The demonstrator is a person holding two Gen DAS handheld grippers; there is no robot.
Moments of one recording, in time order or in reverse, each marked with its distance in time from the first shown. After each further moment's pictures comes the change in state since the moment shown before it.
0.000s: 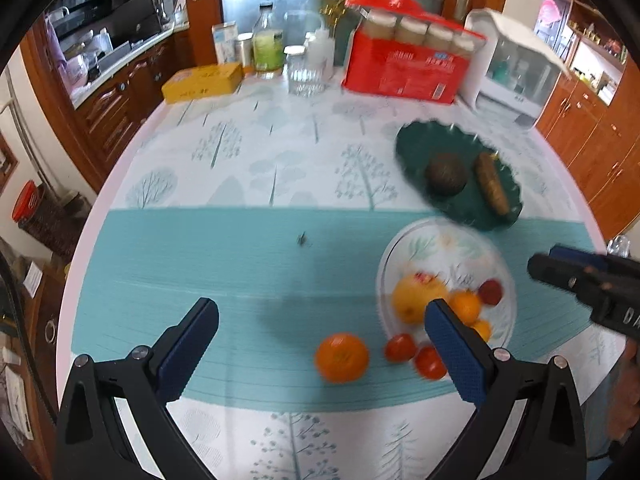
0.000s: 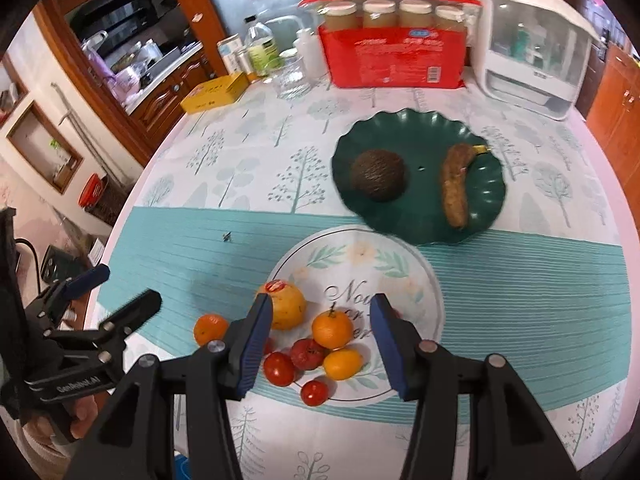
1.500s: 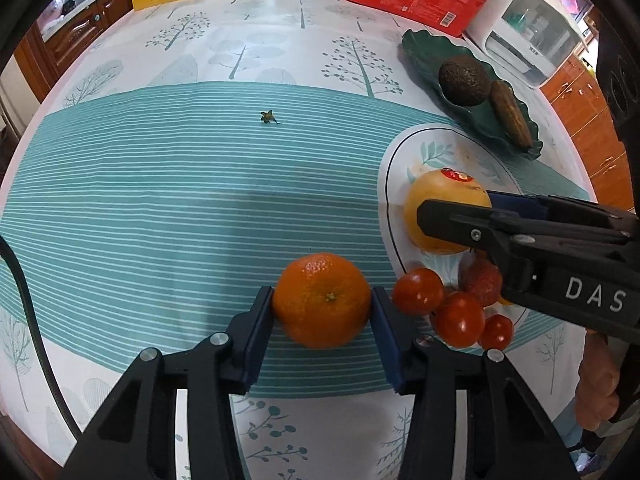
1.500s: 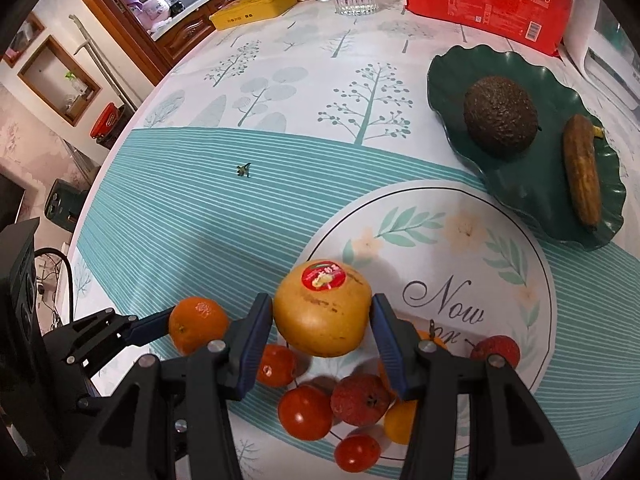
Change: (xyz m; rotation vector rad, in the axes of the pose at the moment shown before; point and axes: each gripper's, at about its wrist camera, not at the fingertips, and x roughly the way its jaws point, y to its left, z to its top) left arm 0.099 -0.007 -0.051 -0.072 0.201 -0.122; right arm 0.119 0.037 -0.004 -0.139 0.179 0.076
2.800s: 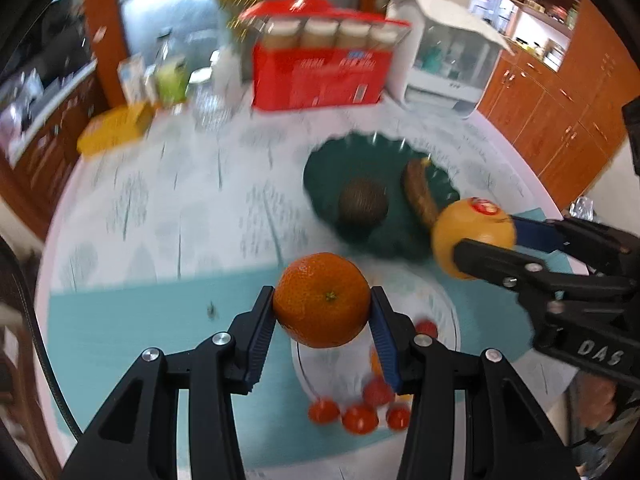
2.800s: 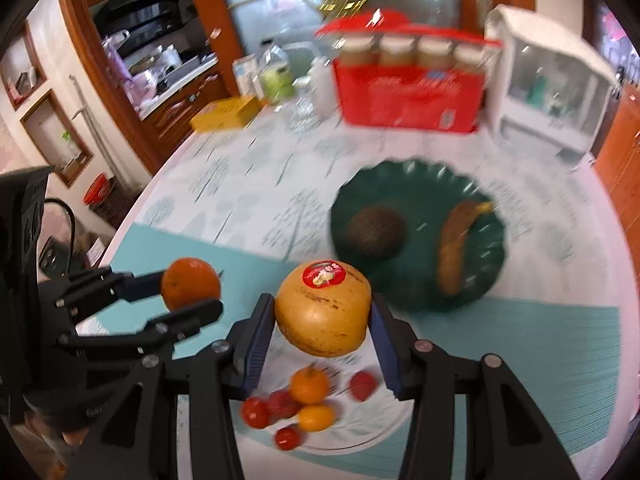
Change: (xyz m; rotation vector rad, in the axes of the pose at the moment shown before) left arm -0.097 -0.099 0.105 0.282 -0.204 -0.022; right arm -0.153 -0.058 0.023 0.055 -0.301 -0.107
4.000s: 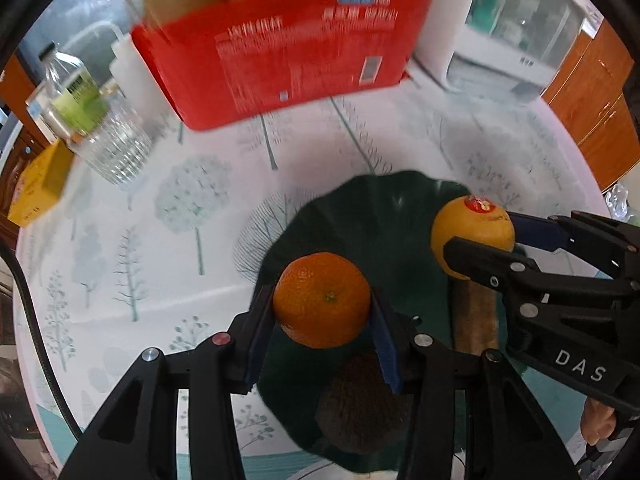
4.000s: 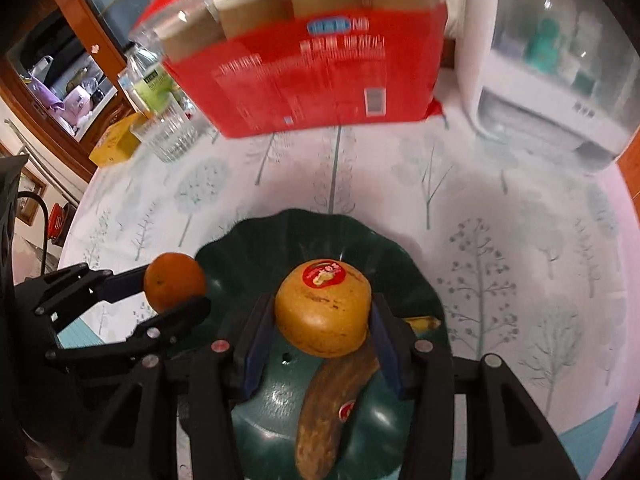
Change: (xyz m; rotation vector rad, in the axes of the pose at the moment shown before) left arm 0.224 -0.033 0.154 0.025 0.230 0.054; right arm 0.181 -0.157 0.111 0.116 0.197 -0.005
